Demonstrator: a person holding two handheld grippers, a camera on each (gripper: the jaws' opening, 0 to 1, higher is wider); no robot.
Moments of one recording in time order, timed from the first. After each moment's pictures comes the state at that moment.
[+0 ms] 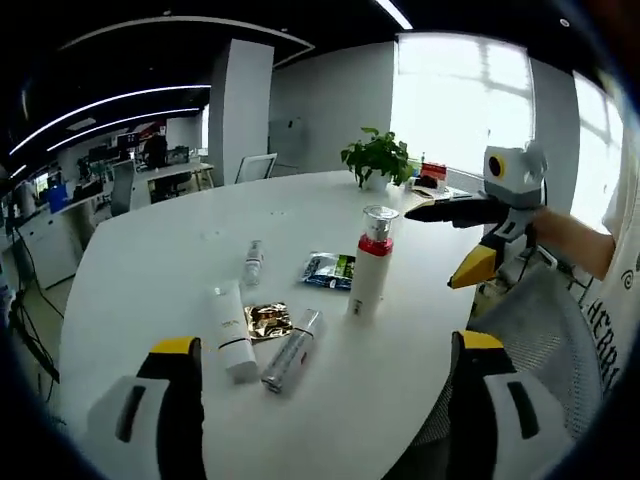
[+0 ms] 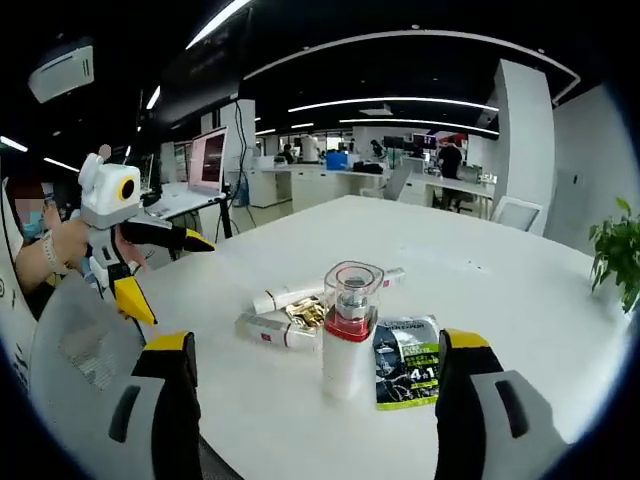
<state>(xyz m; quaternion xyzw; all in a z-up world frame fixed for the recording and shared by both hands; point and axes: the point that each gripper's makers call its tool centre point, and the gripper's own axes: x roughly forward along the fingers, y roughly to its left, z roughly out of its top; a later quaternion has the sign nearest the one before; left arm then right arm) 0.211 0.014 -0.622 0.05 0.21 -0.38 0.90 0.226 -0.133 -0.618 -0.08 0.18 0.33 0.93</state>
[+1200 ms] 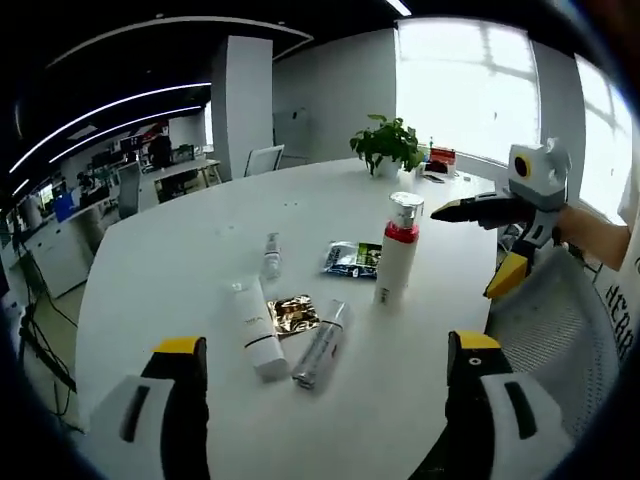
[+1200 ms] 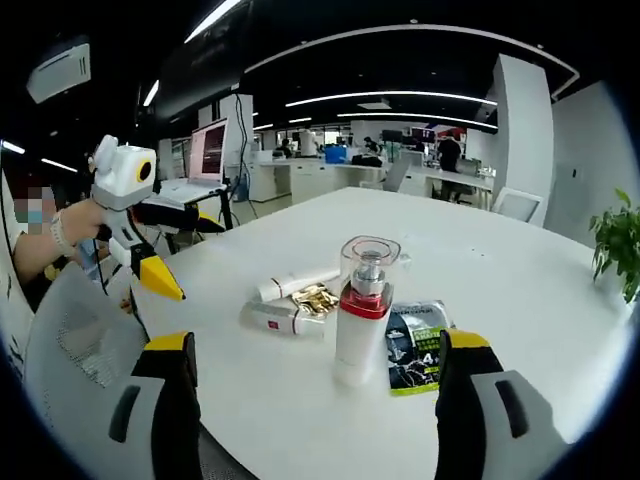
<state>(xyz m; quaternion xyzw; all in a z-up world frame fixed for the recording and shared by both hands) 0.243 0.039 -0.645 0.09 0.24 -0.35 0.90 0.219 -0.126 -0.639 -0.08 0.19 0.32 0.92</state>
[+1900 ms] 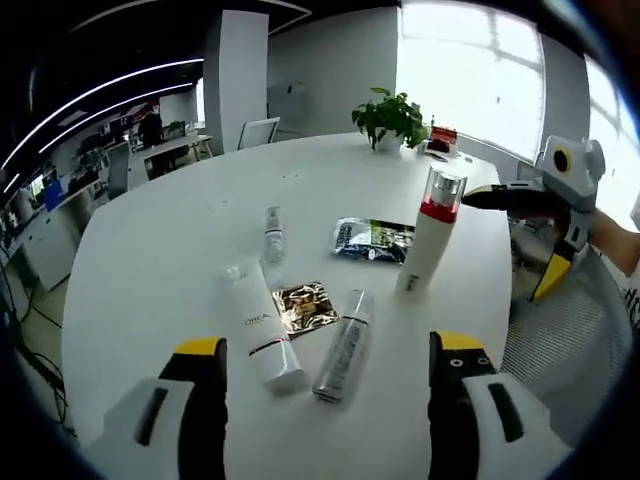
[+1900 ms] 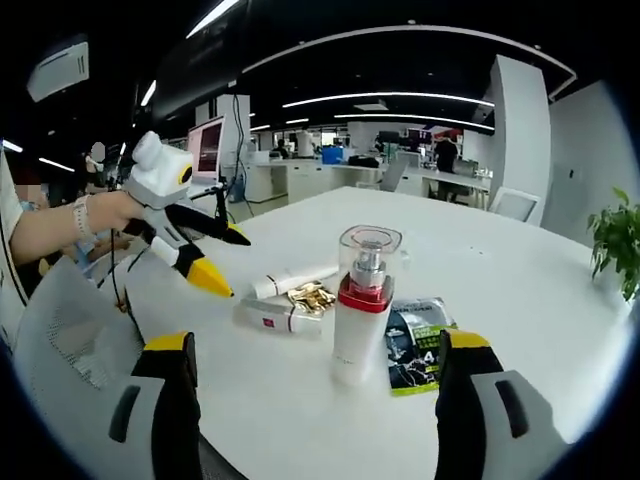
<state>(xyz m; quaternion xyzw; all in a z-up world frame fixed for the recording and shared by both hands) 0.287 0.026 -0.679 0.10 0.29 -0.36 0.88 0.223 -0.124 -0.650 -0.08 0.19 0.32 0.93</state>
